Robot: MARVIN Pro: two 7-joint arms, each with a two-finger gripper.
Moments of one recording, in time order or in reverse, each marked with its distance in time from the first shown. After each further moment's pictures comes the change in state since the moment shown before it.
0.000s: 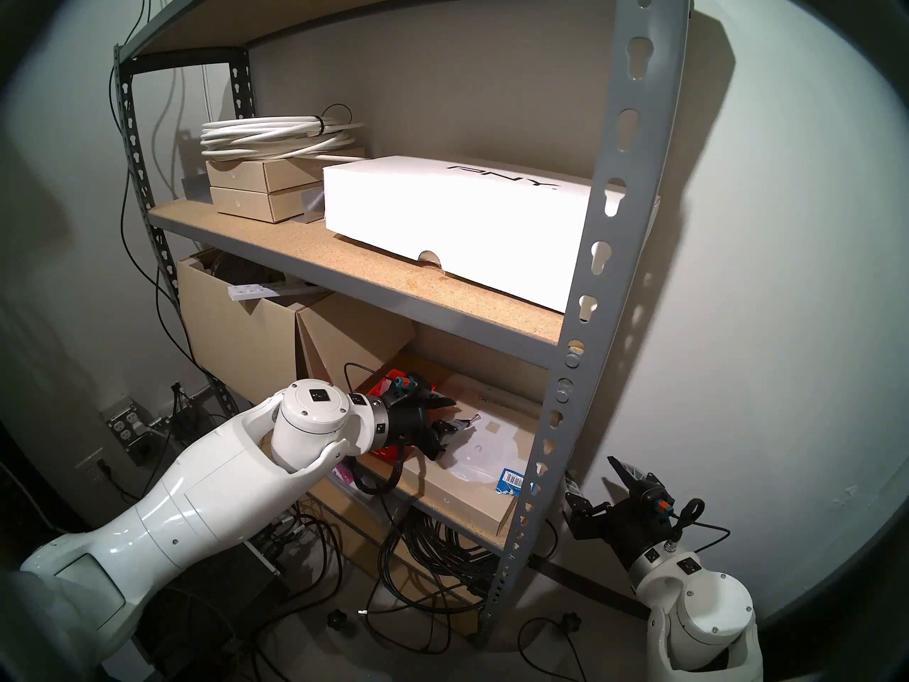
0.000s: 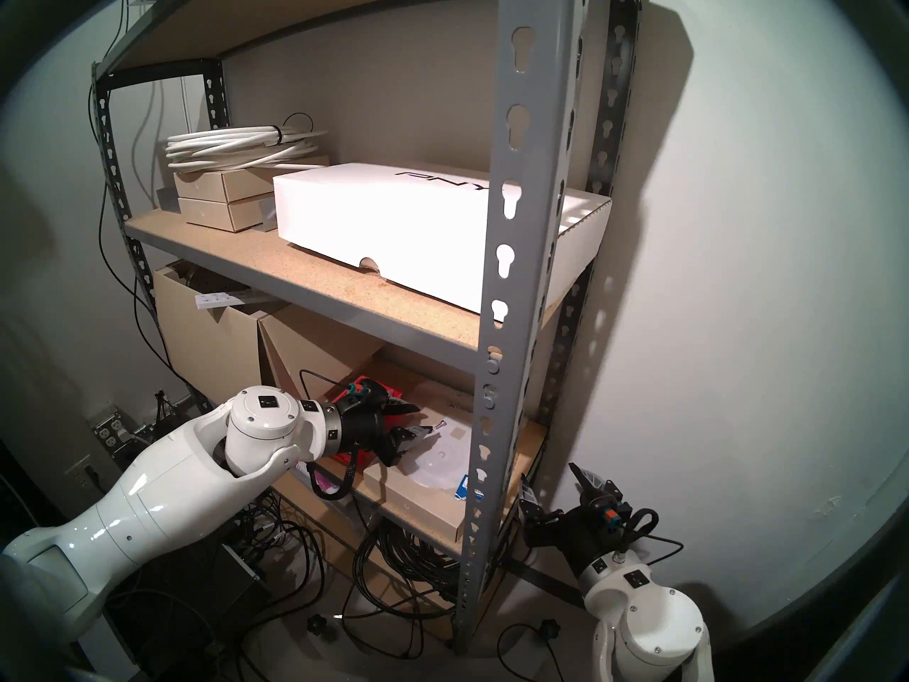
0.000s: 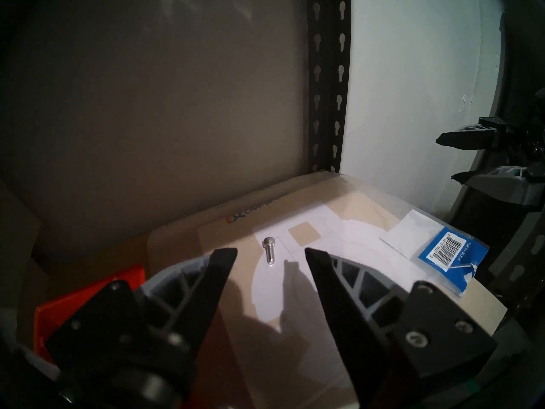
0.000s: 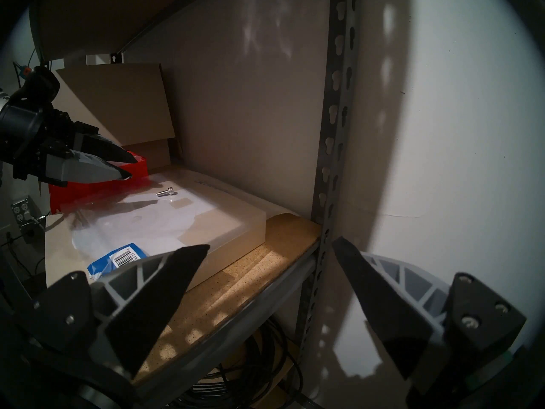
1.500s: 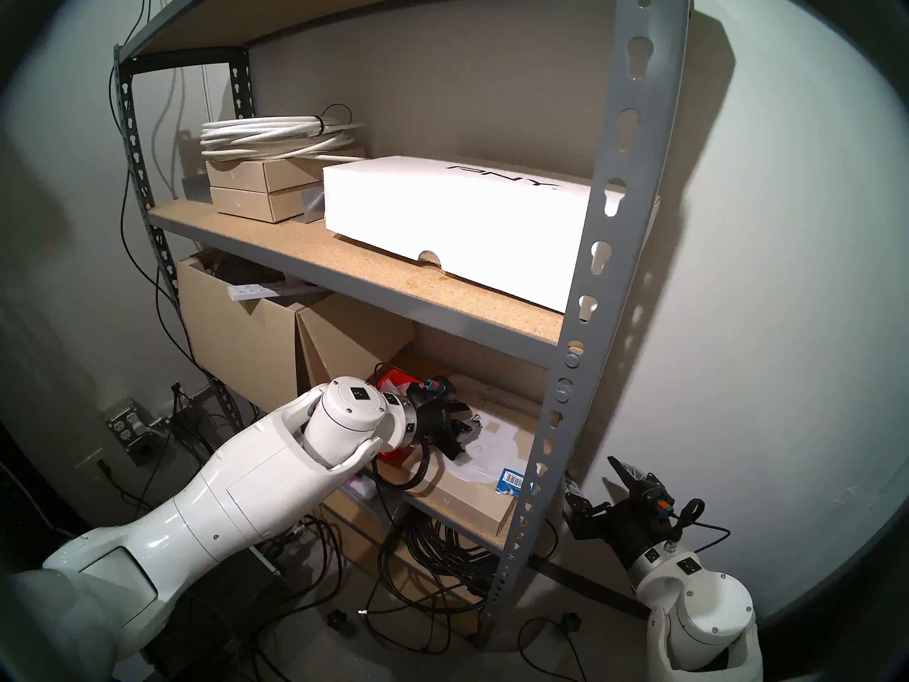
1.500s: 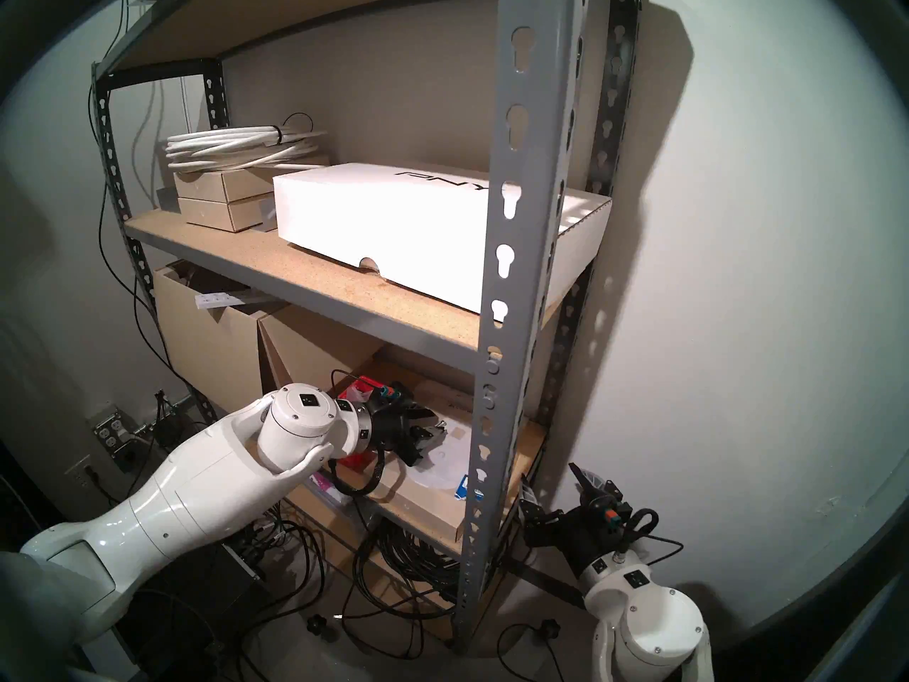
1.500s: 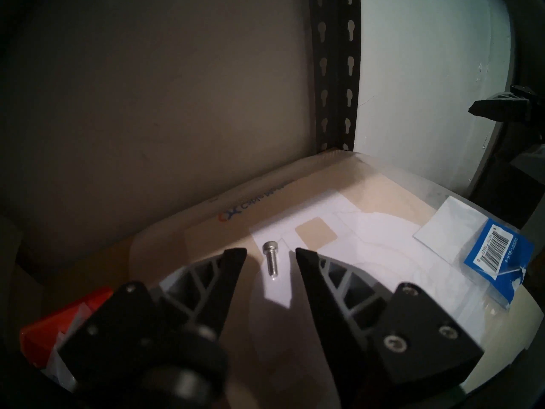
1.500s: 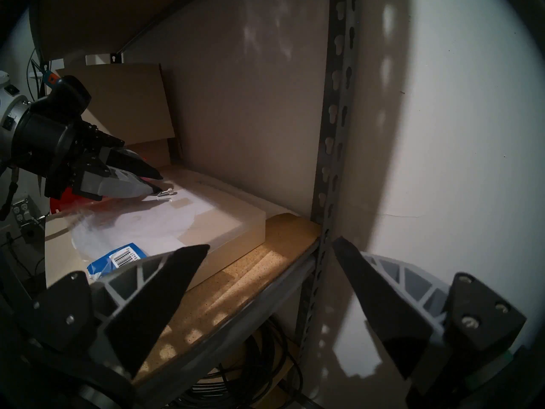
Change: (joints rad) left arm -0.061 -0.087 0.062 0.072 0.105 0.071 0.034; right arm 0.000 -0.004 0.002 0.000 -0.003 -0.001 0.003
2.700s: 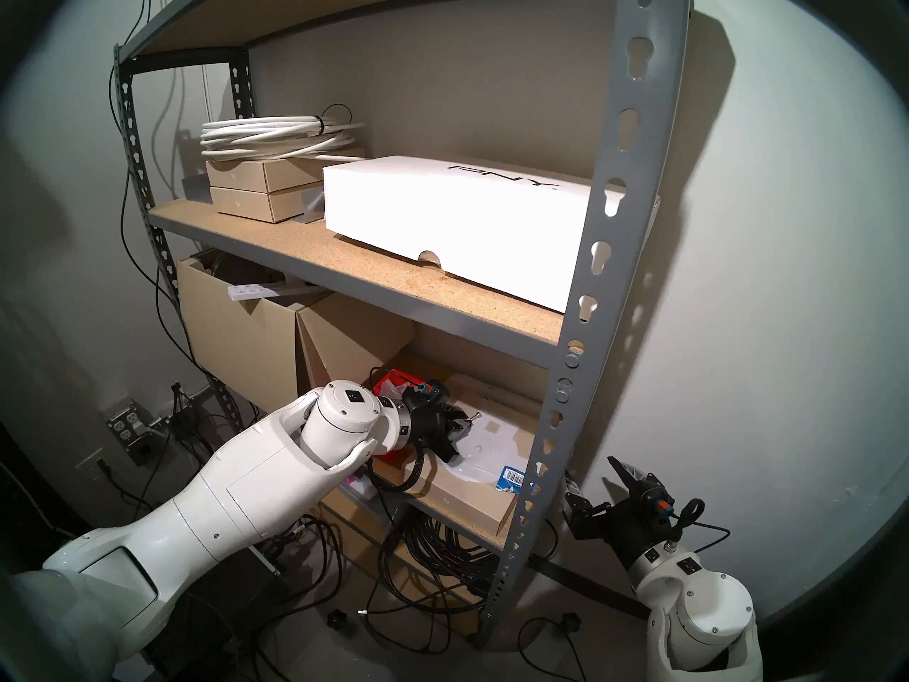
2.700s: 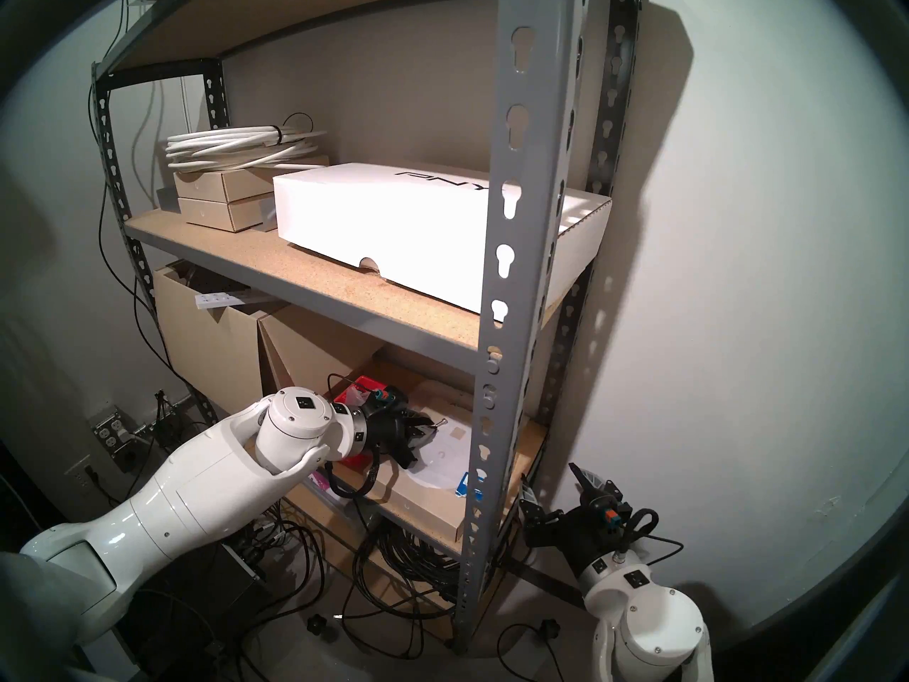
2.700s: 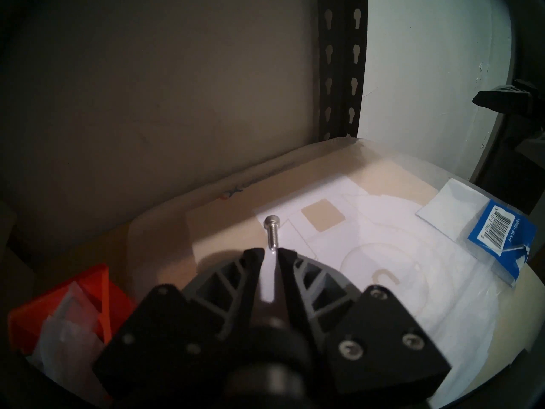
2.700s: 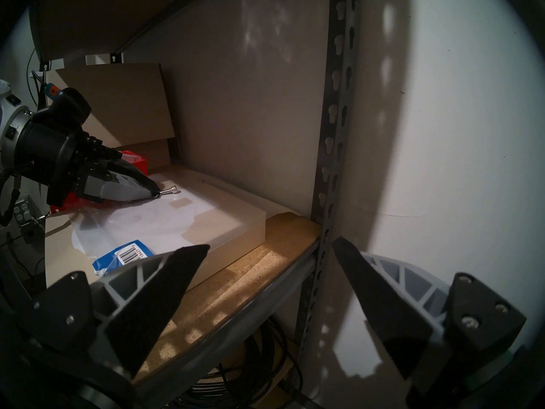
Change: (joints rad) left arm 0.006 0.006 -0.006 0.037 -0.010 -0.031 -0.024; right arm 0.000 -0.003 0.002 0.000 -0.002 0.000 0.003
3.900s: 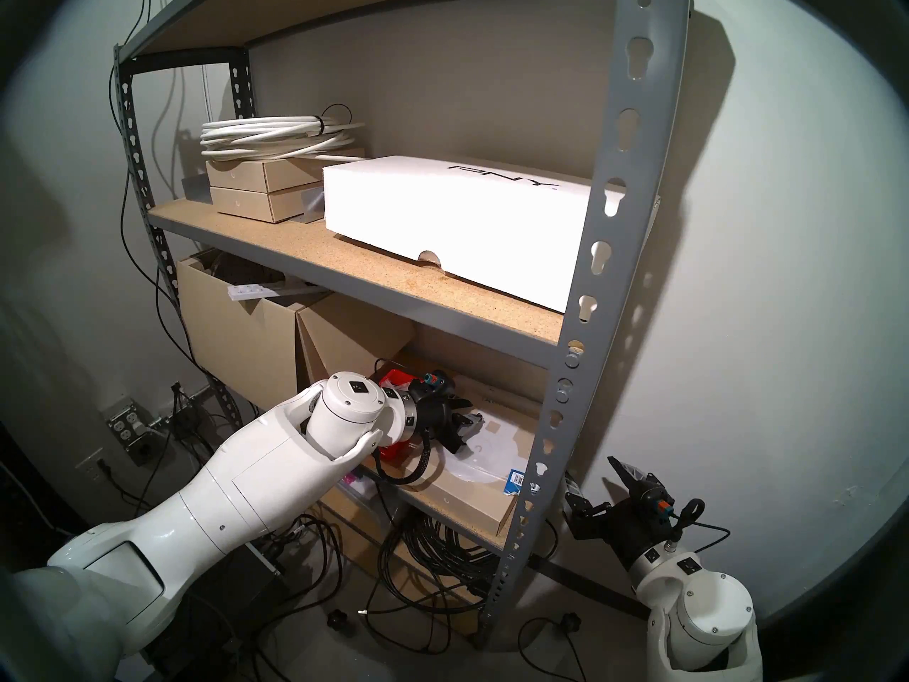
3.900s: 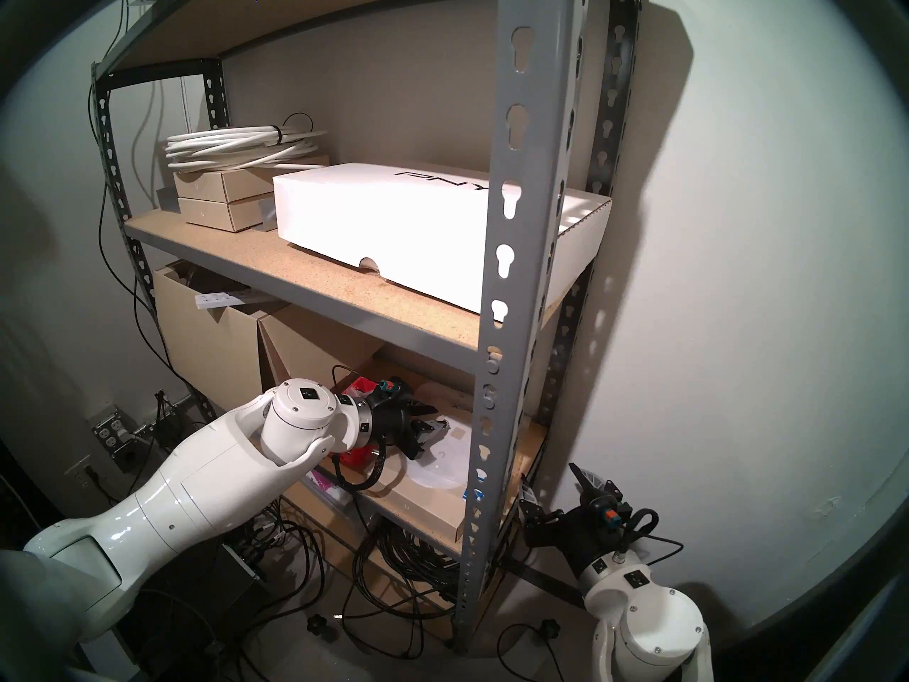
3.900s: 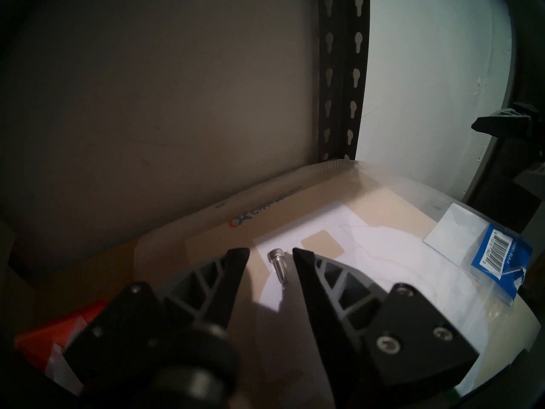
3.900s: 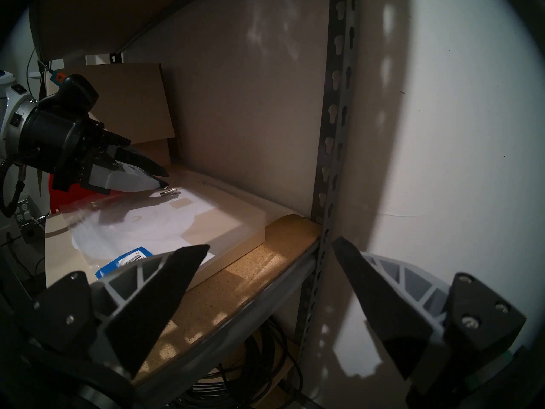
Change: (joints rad) left arm -0.034 -0.036 0.005 0.020 -0.024 -0.001 -0.007; right arm 0.001 -0.003 0.001 0.000 -0.002 0.000 0.003
